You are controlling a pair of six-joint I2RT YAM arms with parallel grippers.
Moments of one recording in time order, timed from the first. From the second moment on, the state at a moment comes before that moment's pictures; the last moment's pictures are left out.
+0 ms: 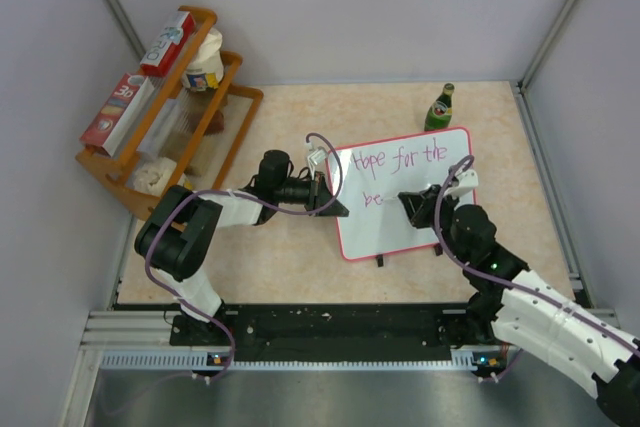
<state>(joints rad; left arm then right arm) -0.48 1.72 0.75 0.53 1.00 -0.47 0.68 0.65 0.37 0.13 0.27 0.52</state>
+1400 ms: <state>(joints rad) -0.48 1.72 0.75 0.53 1.00 -0.47 0.67 0.72 0.42 0.13 0.32 0.49</state>
